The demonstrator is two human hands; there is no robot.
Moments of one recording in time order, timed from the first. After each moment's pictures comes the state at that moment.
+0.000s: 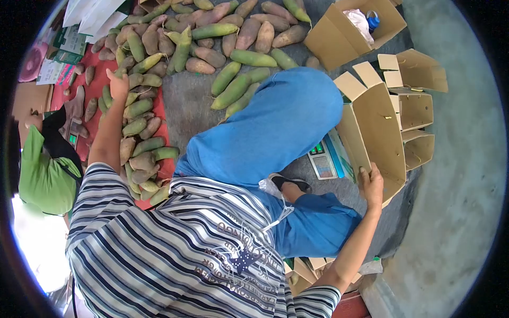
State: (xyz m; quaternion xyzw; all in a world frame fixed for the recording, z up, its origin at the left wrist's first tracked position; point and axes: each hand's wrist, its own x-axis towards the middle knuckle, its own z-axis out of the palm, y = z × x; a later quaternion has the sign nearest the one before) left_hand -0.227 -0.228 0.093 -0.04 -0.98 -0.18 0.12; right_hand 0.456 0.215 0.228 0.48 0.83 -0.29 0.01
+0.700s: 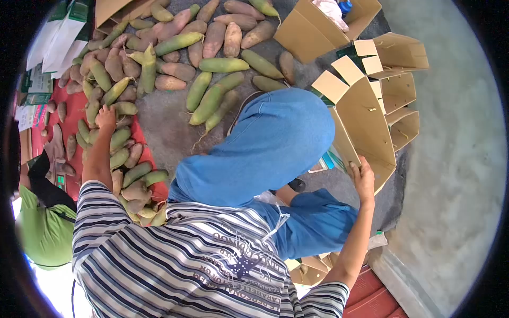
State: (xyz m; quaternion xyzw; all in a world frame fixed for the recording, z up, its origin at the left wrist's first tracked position) left_hand -0.242 -0.223 0.033 -0.28 -0.89 0.35 -0.10; right_hand 0.449 0.212 0.230 0.54 0.80 -0.25 0.04
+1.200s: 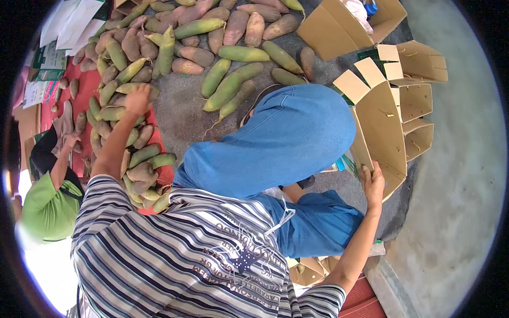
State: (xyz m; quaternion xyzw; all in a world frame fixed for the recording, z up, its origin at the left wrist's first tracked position) left_hand -0.161 -0.169 0.068 -0.44 -0.87 0.19 -0.14; right_hand 0.447 0.211 0.227 0.52 0.82 -0.22 0.02
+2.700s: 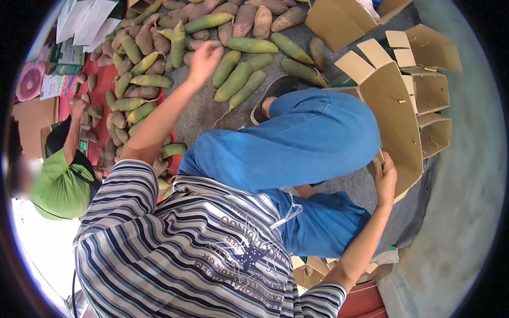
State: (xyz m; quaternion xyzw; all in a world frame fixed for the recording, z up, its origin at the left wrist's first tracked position) left_hand -0.047 0.018 0.080 -0.32 -0.82 -0.45 -0.12; right_hand 0.454 0.209 0.218 0.50 0.81 -0.30 -0.03
